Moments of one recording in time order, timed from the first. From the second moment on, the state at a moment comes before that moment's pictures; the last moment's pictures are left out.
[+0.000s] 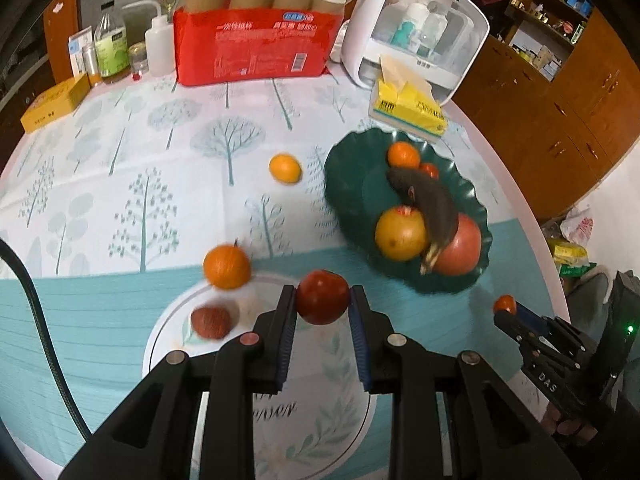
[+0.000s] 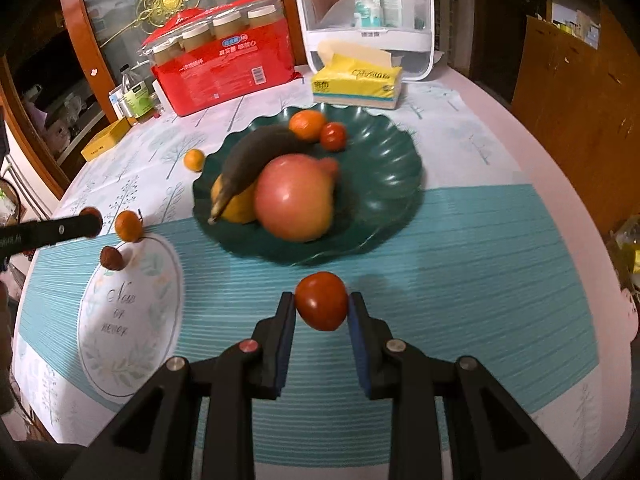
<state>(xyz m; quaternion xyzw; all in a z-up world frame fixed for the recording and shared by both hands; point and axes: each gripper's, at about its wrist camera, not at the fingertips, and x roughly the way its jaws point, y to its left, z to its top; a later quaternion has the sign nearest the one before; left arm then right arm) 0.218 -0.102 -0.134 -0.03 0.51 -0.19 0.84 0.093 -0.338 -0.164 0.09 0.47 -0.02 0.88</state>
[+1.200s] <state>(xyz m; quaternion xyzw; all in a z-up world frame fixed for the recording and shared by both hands) 0.292 -0.190 -0.155 -0.06 0.52 -0.15 0.84 0.163 -0.392 -0.163 0.04 0.47 0.07 0.88</state>
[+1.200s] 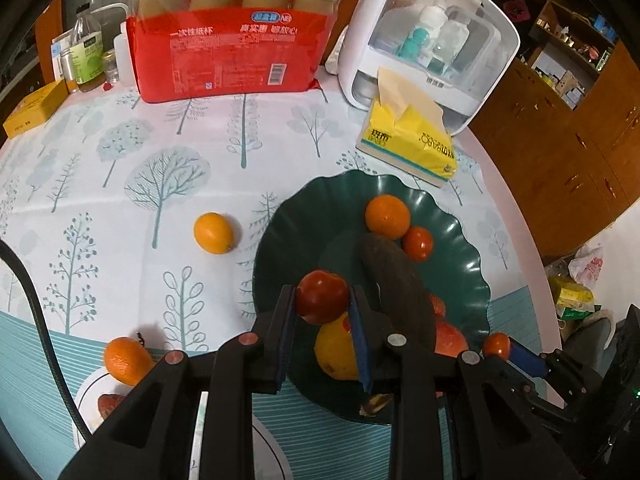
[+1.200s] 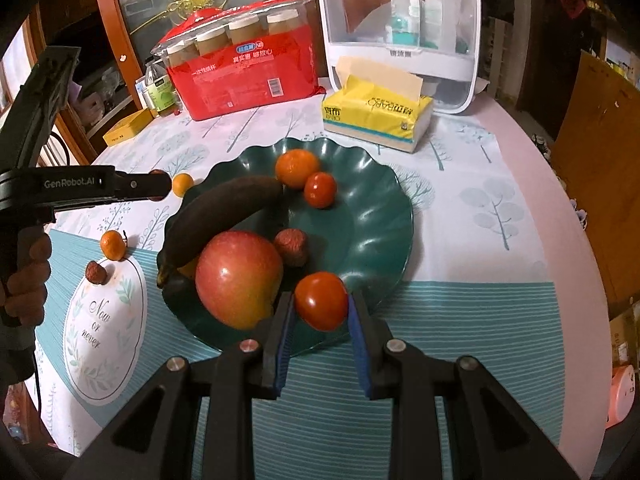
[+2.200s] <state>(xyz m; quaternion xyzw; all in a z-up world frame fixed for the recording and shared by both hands) 0.213 -0.140 -0.155 -0.09 0.54 -0.10 0.83 0.135 -0.380 -0.158 0.09 0.48 0.08 0.87</state>
